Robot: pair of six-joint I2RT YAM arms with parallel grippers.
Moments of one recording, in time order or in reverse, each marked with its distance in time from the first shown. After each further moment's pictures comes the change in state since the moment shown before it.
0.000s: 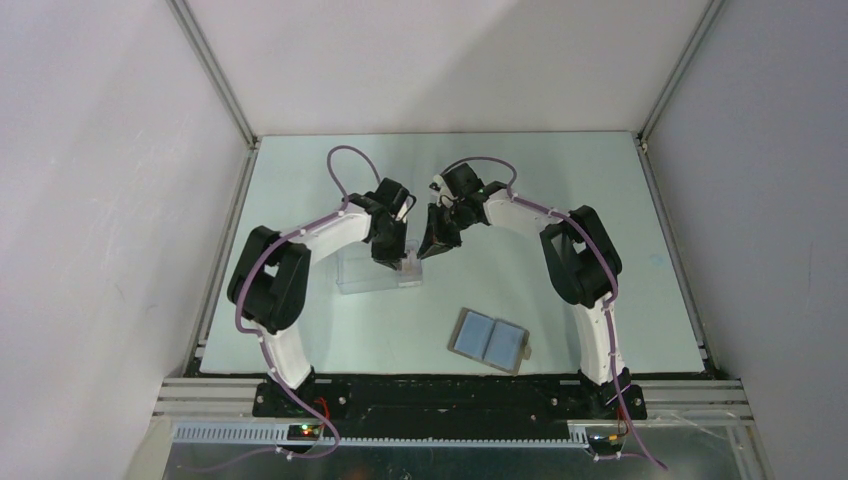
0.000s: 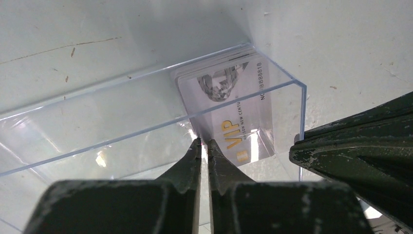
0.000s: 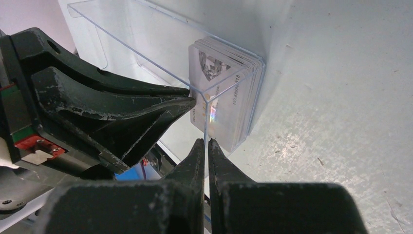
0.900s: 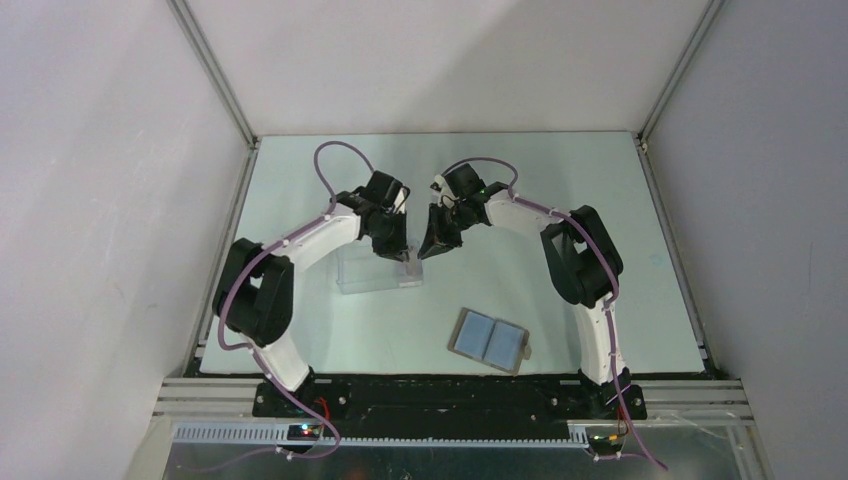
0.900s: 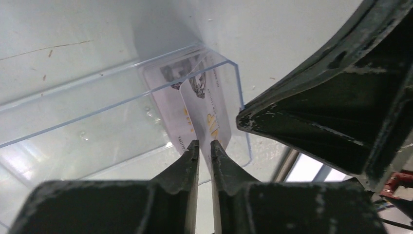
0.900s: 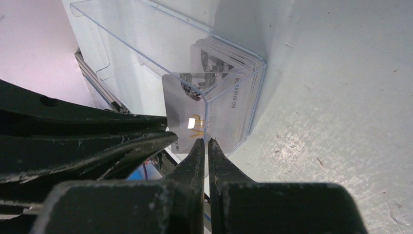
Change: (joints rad) left arm 0.011 -0.101 -0.012 0.031 0.086 -0.047; right arm -0.007 -0.004 -0.018 0.021 -0.020 0.001
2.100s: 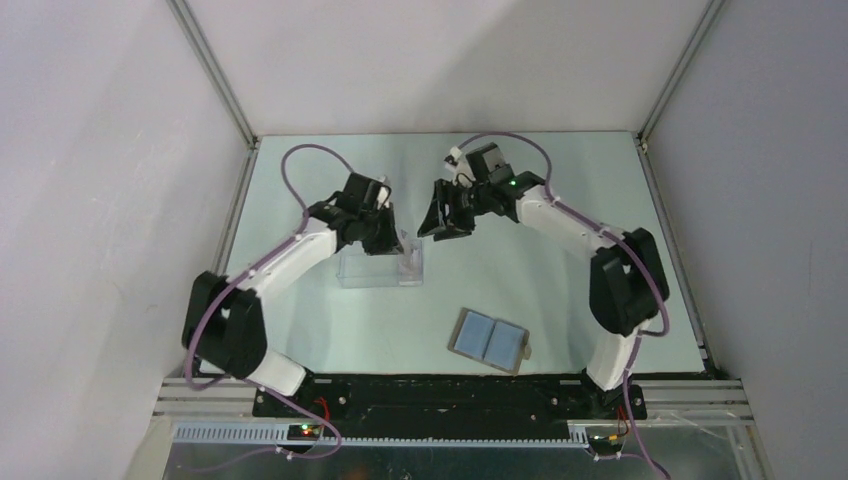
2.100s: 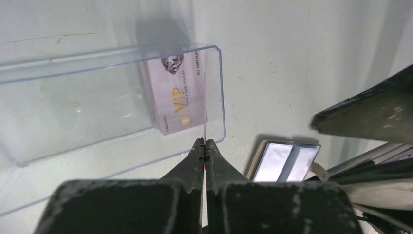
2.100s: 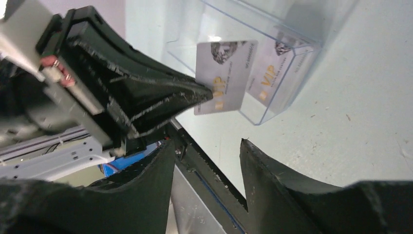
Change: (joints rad) left arm 0.024 -0.173 -0.094 0.082 0.034 -0.100; right arm -0.023 -0.259 -0.063 -0.014 0.012 0.003
